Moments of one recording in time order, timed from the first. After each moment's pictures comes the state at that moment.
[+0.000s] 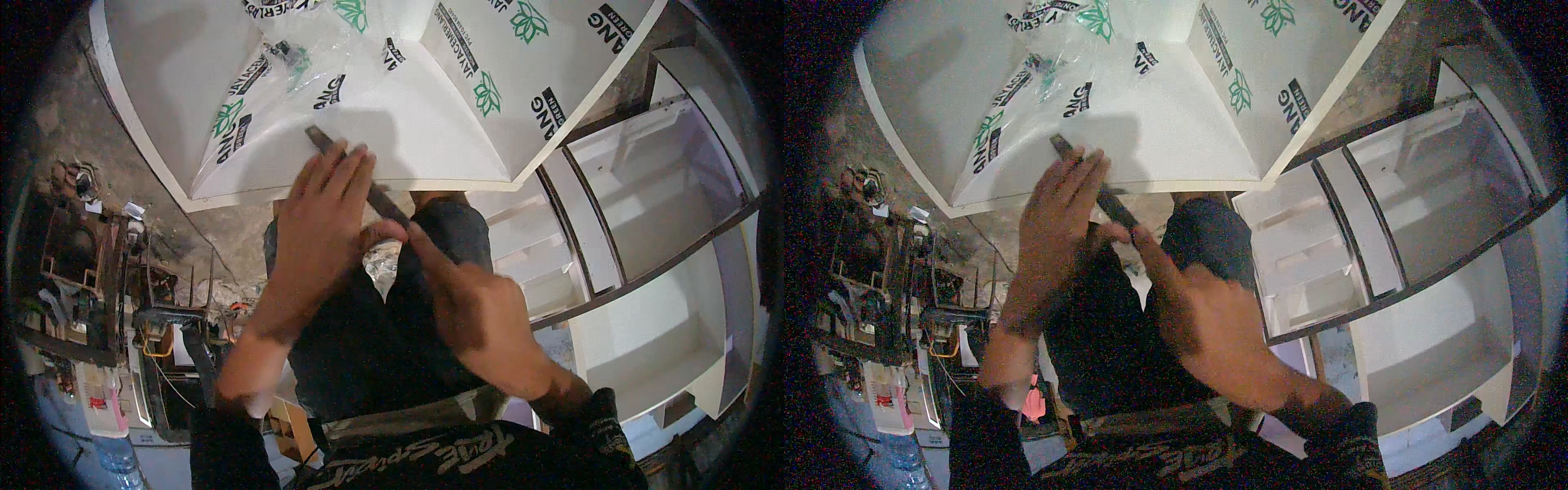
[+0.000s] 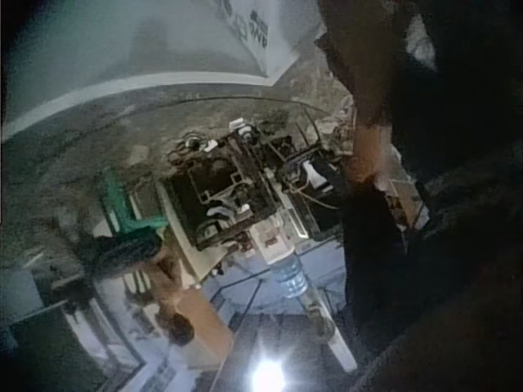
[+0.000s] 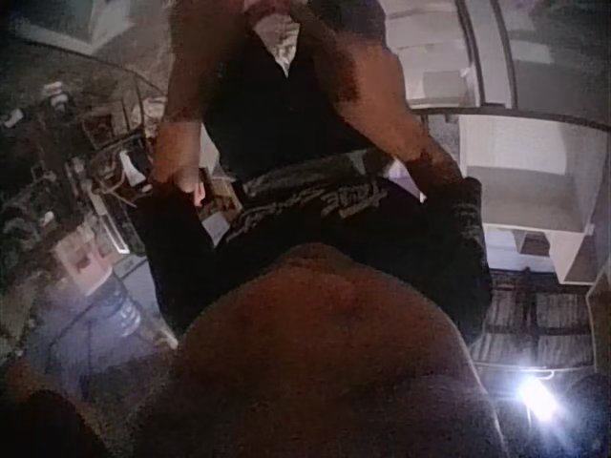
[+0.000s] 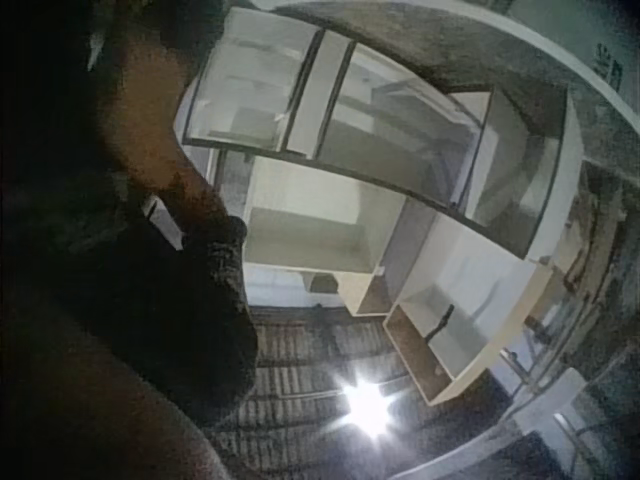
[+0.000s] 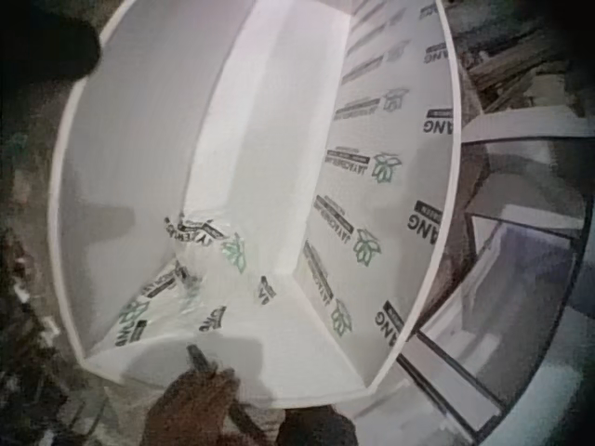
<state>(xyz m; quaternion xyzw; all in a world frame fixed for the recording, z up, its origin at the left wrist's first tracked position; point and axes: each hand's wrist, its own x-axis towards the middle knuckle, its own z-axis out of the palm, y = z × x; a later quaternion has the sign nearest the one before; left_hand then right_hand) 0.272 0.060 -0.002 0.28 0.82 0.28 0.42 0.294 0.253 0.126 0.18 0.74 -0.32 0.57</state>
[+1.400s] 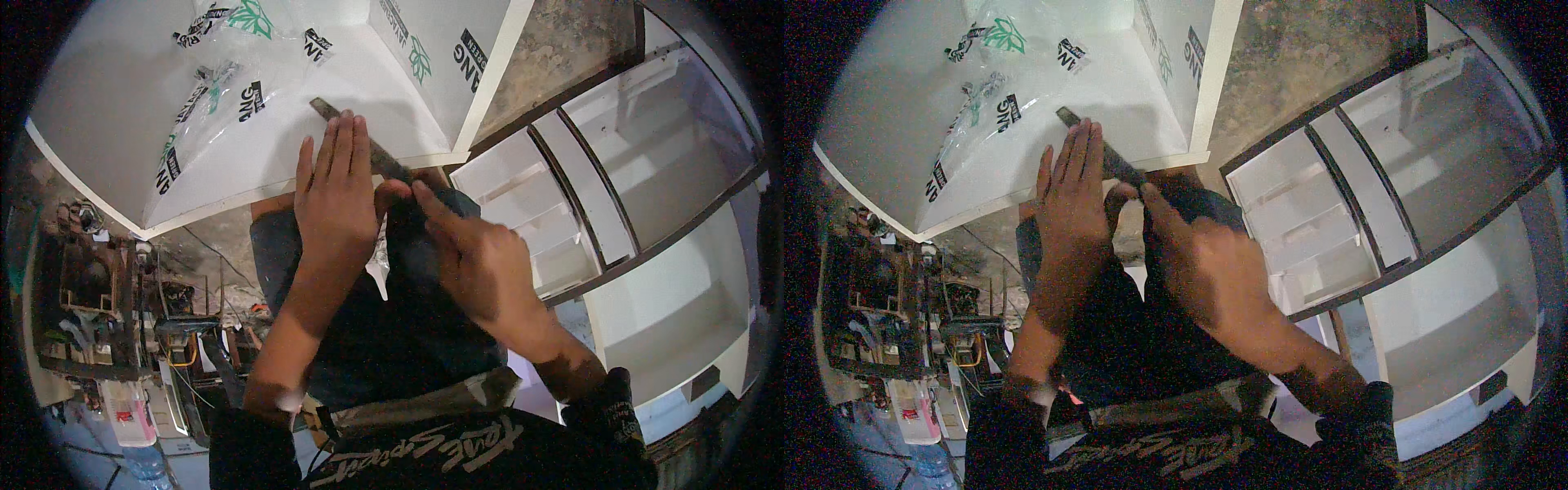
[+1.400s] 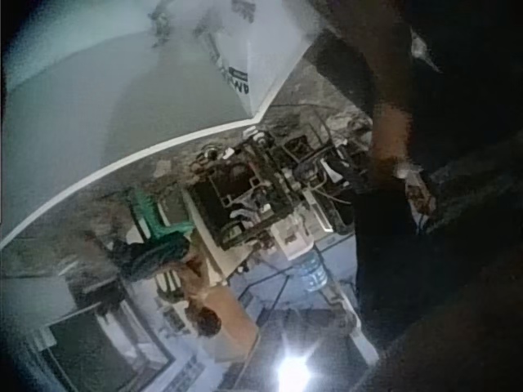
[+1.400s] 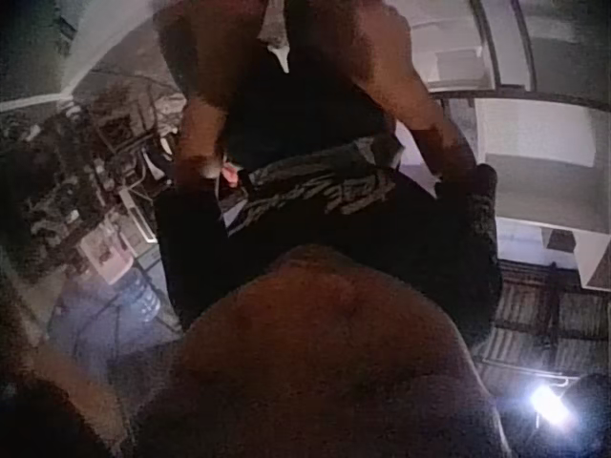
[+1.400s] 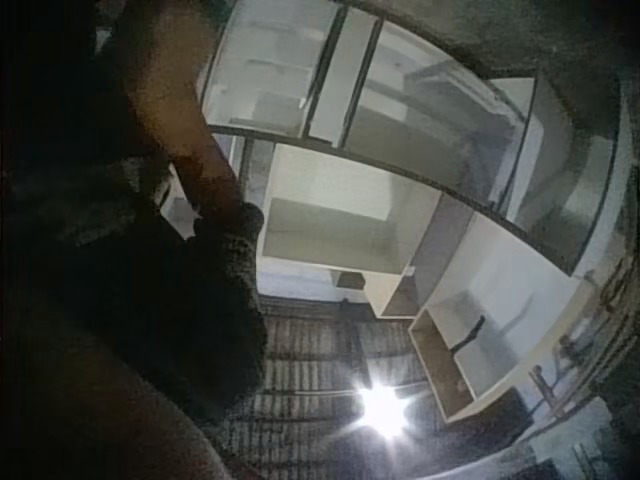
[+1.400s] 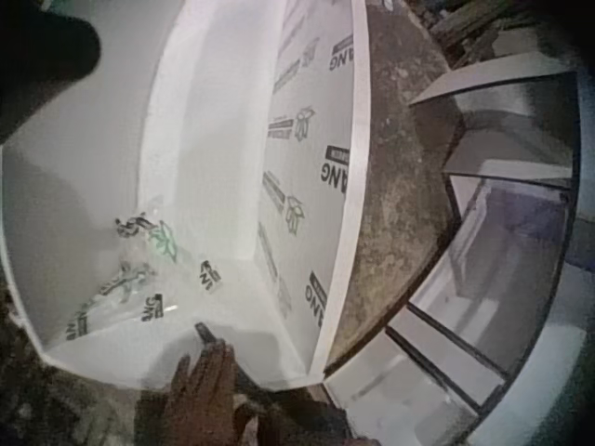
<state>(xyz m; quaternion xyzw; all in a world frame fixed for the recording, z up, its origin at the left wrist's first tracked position) 0.323 0.157 -0.002 0.25 0.84 0.22 0.43 0.361 0.327 0.112 0.22 0.79 -0.29 0.49</state>
